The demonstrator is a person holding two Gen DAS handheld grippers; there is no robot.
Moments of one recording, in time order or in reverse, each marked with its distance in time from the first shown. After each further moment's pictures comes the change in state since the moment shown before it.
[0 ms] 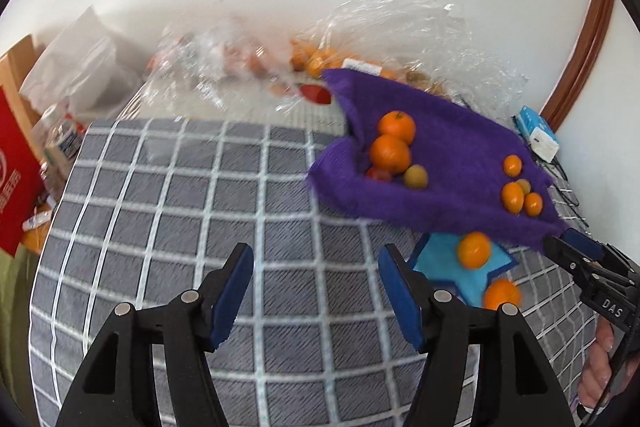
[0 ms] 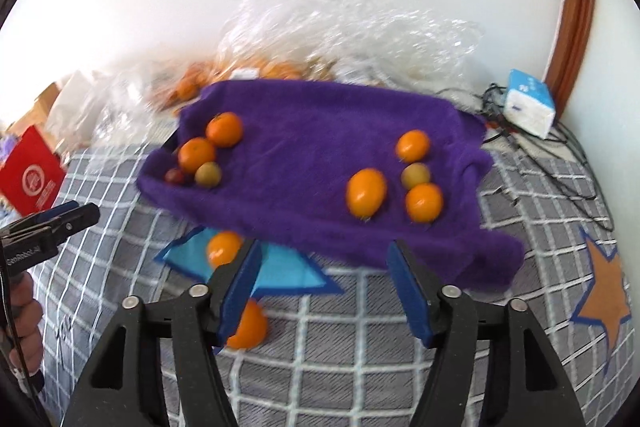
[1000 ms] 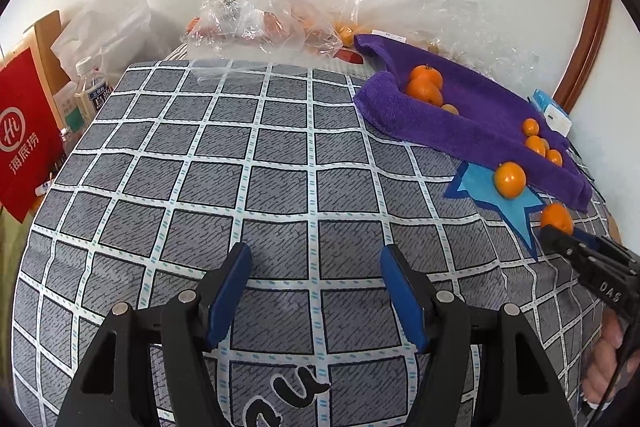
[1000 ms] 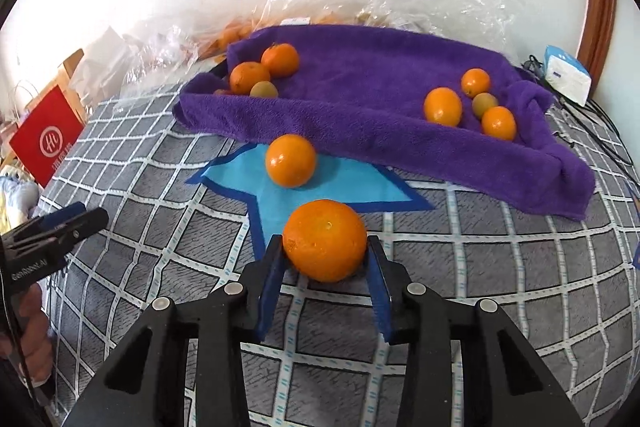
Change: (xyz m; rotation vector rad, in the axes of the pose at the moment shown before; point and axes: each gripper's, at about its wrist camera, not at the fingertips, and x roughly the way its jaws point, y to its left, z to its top) left arm 0.001 0.025 -0.063 0.003 -0.033 0.039; right arm 0.022 0.037 -0.064 -0.031 0.013 0.061
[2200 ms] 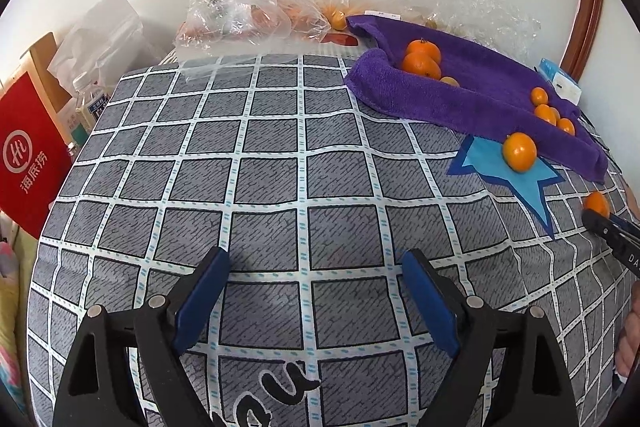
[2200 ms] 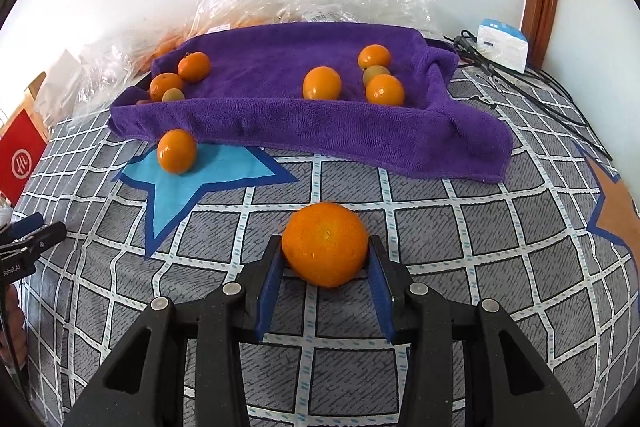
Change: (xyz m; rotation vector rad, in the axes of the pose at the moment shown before) left arm 0.008 -0.014 -0.002 0.084 0.033 0.074; right arm -0.009 -0.069 -0.020 0.085 -0.002 -0.108
